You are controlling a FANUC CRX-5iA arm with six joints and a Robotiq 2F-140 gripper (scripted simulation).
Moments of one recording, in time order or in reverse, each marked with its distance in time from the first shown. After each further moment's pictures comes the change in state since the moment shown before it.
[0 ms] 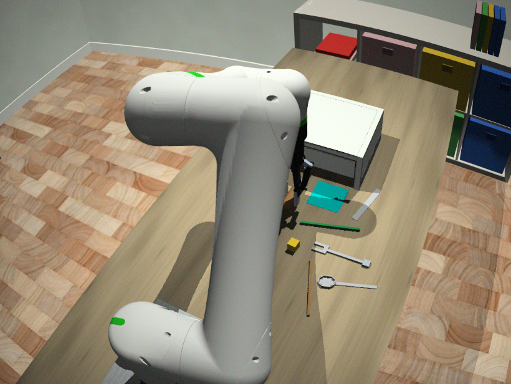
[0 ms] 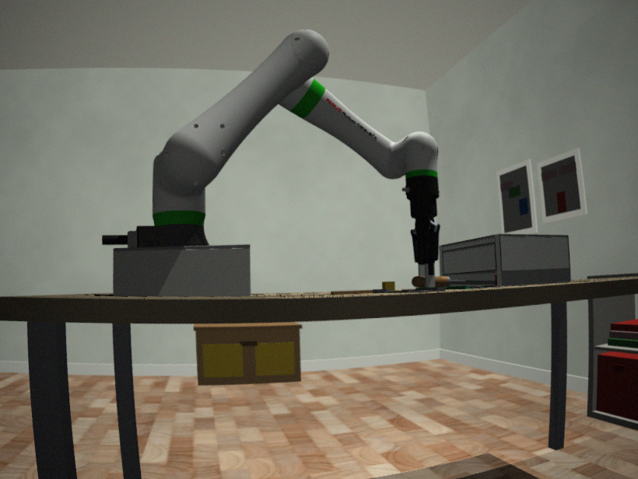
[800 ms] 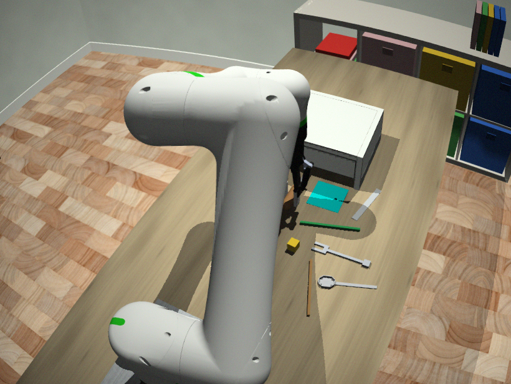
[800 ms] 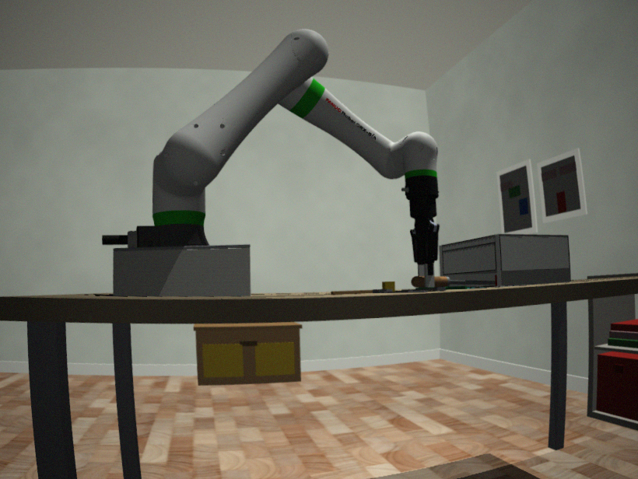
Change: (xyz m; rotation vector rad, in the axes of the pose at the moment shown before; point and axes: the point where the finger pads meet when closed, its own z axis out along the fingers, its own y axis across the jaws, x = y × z) arm -0.002 0.000 0.000 0.000 0.000 0.000
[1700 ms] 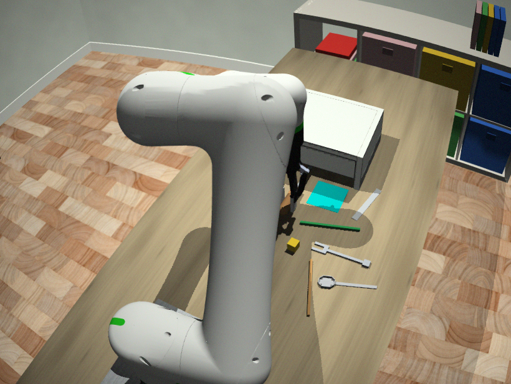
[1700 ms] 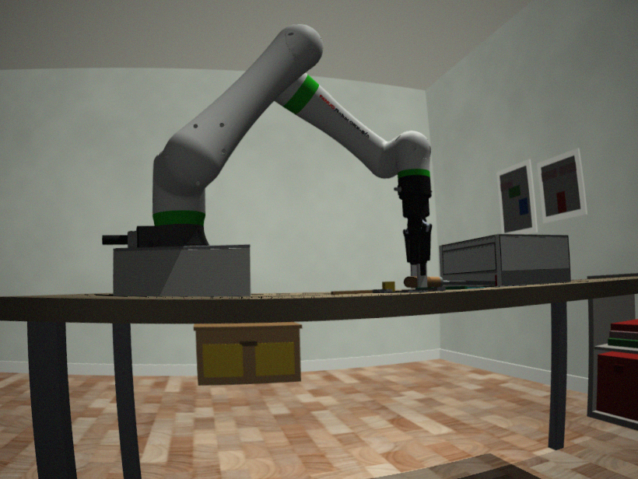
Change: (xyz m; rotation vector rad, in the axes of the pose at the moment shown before) arm -0.023 0.000 0.000 0.000 0.000 0.000
